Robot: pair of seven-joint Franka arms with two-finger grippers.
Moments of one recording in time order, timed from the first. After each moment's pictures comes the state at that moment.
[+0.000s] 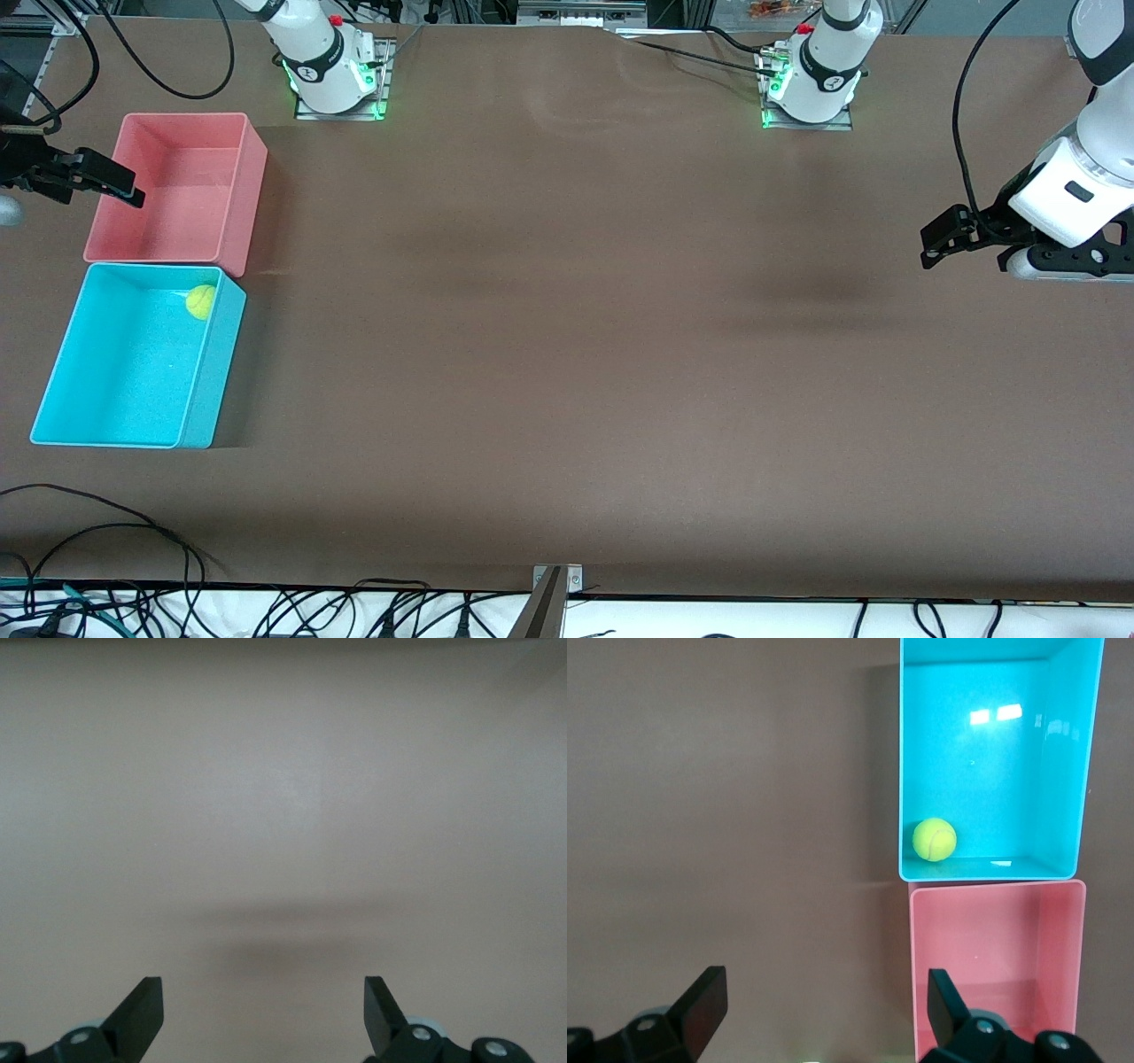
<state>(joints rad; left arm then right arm) -0.09 0.04 0.02 -1.66 0.00 1.74 -0.05 0.06 -0.05 -0.13 -1.70 0.02 1.58 -0.01</state>
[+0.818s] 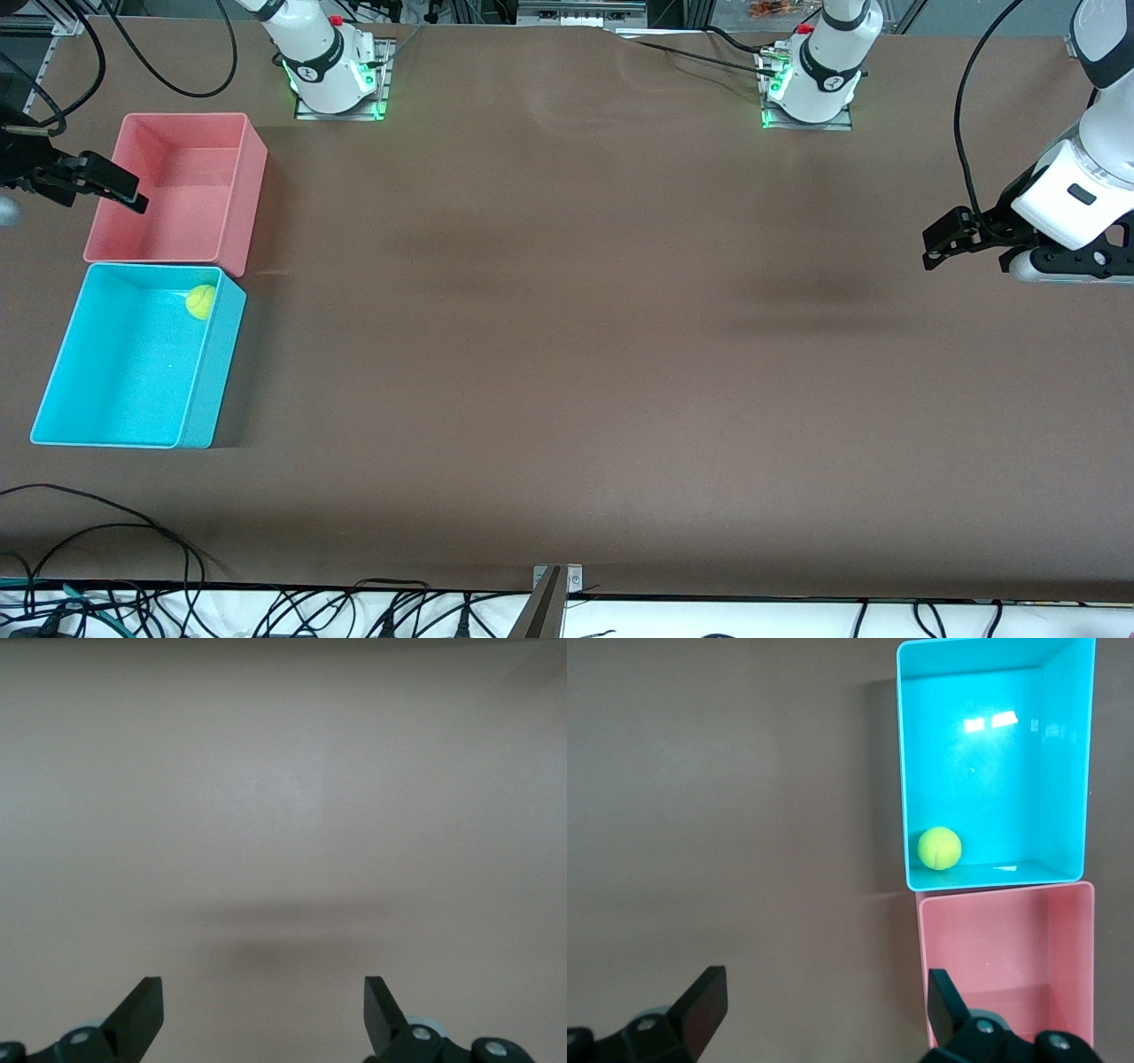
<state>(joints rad) -0.08 0.04 0.02 -1.66 0.00 1.74 -0.05 0.01 -0.06 -0.06 -1.72 0.02 1.63 0.05</state>
